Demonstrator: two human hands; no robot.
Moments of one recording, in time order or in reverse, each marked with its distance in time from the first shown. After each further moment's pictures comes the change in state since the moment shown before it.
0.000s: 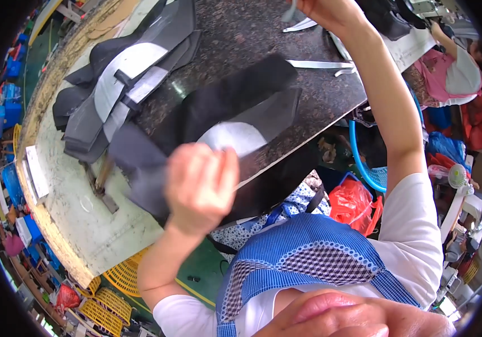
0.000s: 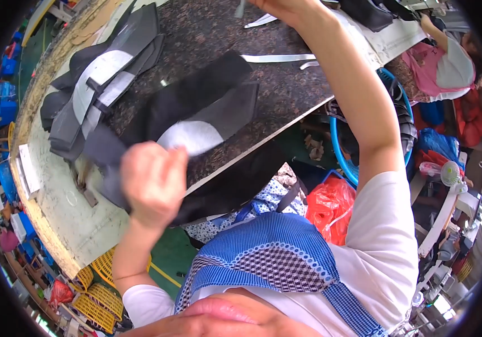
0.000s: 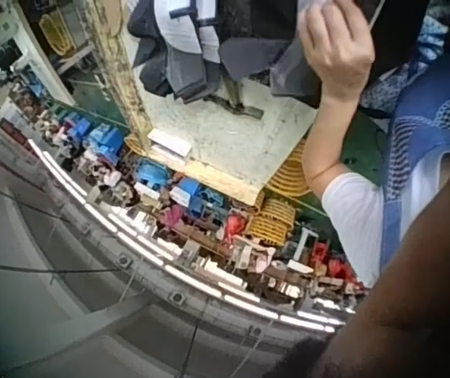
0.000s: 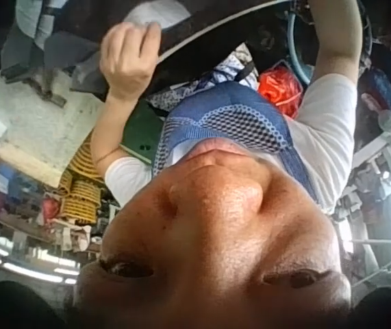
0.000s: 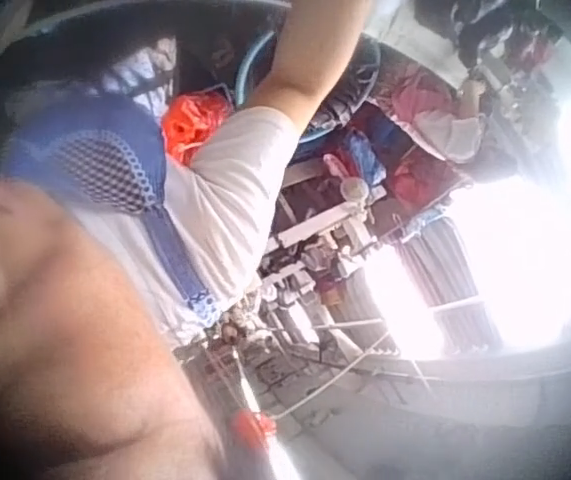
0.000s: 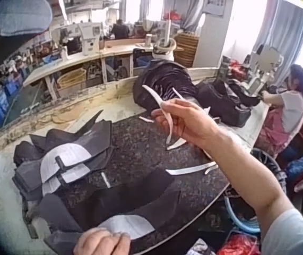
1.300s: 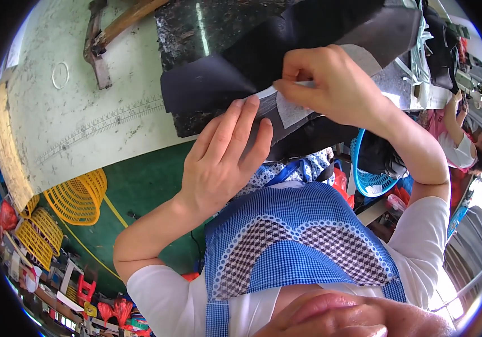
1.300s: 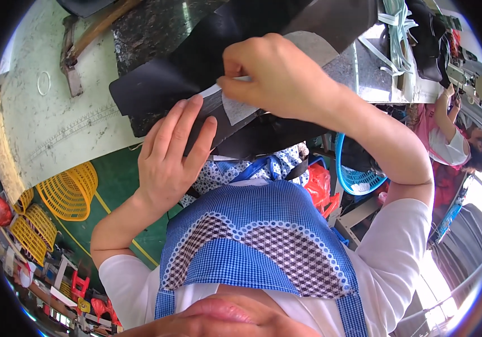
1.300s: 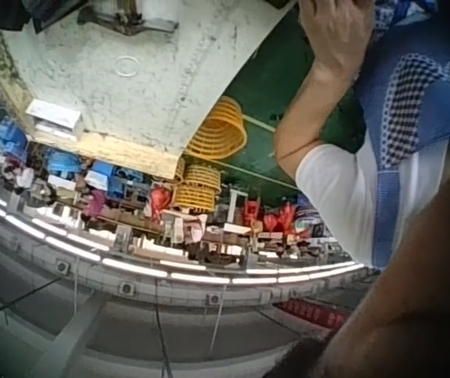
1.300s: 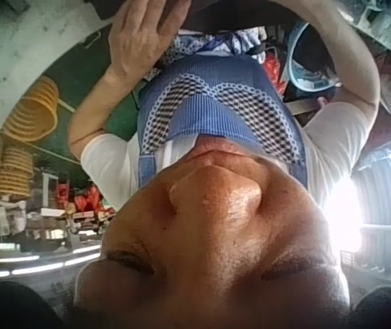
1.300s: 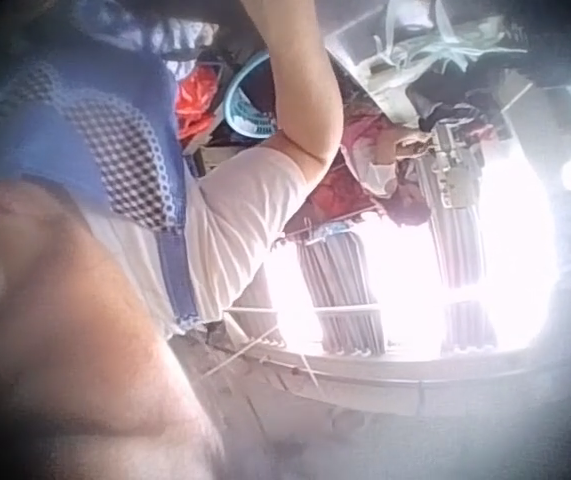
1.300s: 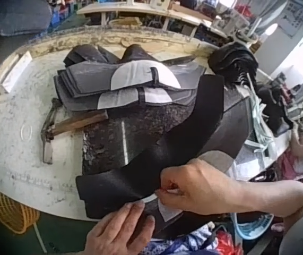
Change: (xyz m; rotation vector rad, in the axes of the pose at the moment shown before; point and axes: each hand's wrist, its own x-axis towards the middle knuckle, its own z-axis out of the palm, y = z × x) left_hand -0.123 0.053 -0.018 -0.032 -0.103 -0.385; right_hand -0.117 0.098 0.185 -1.269 -0.694 0.023
